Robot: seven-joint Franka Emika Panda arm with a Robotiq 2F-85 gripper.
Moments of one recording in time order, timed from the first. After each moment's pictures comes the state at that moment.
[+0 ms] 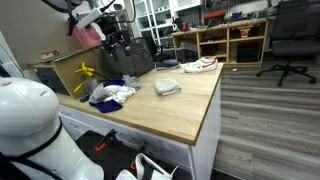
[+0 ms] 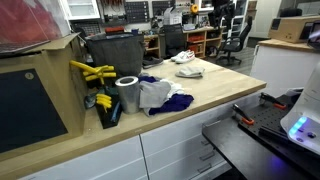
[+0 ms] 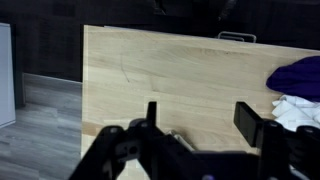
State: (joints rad) arm 0.13 -0.41 0.06 -2.39 -0.17 1.84 0.14
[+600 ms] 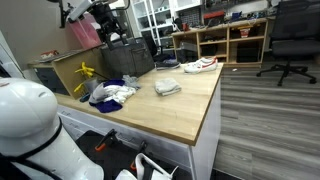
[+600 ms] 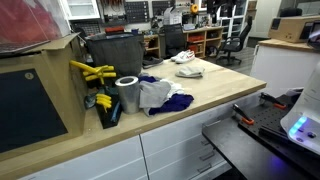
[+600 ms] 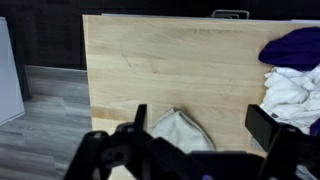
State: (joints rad) arm 0.11 -0.47 0.09 -2.35 -0.14 1.84 0.20
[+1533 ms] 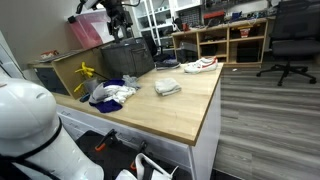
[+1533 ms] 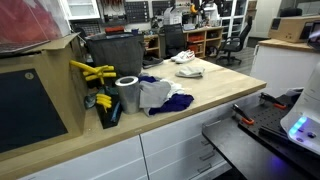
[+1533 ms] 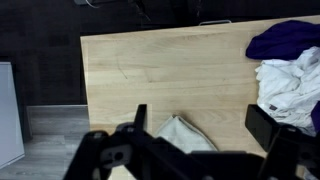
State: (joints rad) arm 0.08 -0.15 0.10 -1.97 -0.10 1.59 0.27
